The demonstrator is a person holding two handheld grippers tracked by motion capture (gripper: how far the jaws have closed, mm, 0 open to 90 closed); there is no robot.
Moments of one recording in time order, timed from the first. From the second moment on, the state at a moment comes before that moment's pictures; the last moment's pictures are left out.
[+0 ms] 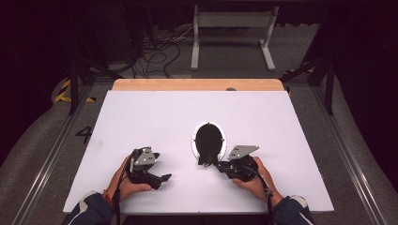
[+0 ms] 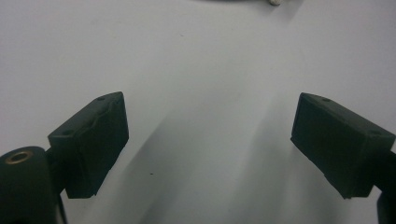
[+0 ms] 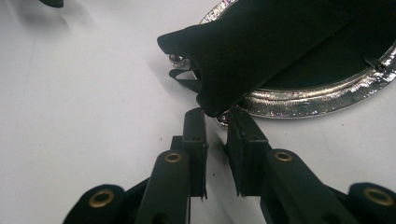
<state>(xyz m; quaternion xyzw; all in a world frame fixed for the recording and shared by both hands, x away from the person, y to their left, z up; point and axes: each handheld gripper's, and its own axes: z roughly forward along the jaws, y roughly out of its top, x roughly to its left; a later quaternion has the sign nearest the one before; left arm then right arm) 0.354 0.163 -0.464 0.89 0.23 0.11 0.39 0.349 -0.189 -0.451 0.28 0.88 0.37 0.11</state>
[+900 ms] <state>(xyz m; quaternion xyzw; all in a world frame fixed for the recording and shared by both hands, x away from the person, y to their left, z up) 0.353 0.161 -0.464 0.89 0.23 0.10 0.38 0.355 -0.187 -0.451 0.31 0.87 0.38 0.07</state>
